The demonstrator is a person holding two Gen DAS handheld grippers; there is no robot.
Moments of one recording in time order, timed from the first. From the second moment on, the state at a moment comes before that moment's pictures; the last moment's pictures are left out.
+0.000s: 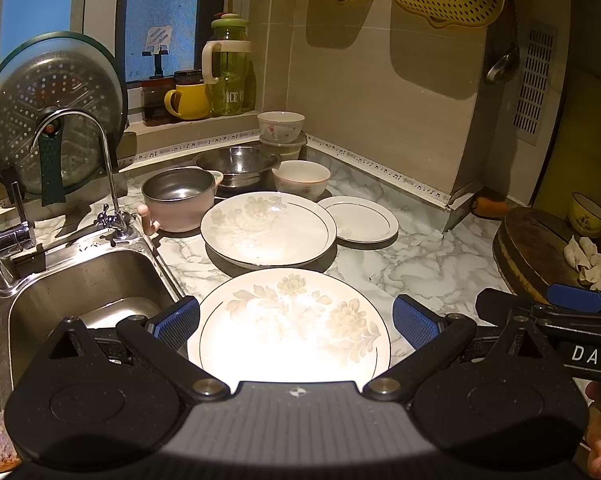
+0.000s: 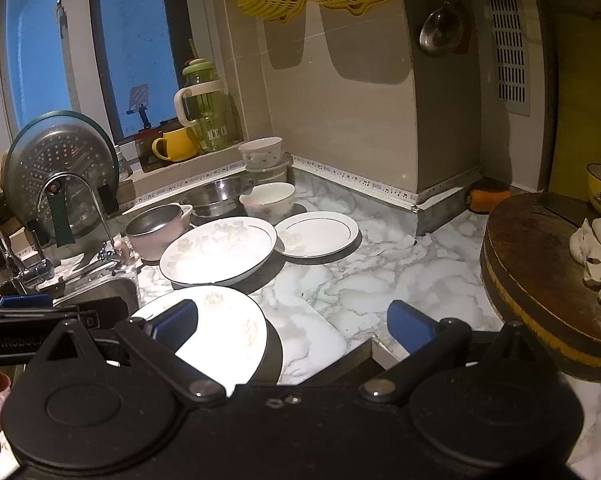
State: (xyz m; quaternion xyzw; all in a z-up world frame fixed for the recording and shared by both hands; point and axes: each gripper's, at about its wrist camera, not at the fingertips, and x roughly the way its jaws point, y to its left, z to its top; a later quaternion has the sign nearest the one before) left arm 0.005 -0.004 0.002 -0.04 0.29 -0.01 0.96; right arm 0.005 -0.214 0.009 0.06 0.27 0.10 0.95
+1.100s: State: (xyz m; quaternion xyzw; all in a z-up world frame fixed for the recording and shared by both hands) left arm 0.048 0.037 -0.025 -0.08 0.37 0.00 0.93; right arm 0.057 -0.189 -0.013 0.05 0.35 0.15 0.92
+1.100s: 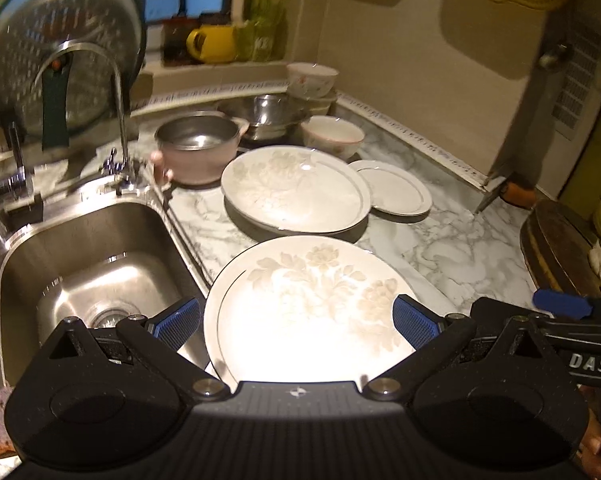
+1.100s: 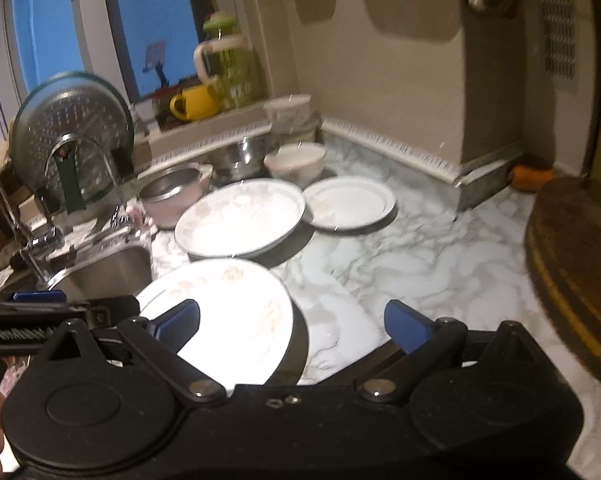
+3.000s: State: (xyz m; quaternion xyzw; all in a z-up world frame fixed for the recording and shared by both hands) left arm 0.112 0.112 -0.083 -0.14 0.50 -0.04 0.85; right arm 0.135 -0.157 -0.070 0.07 0.49 0.16 0.85
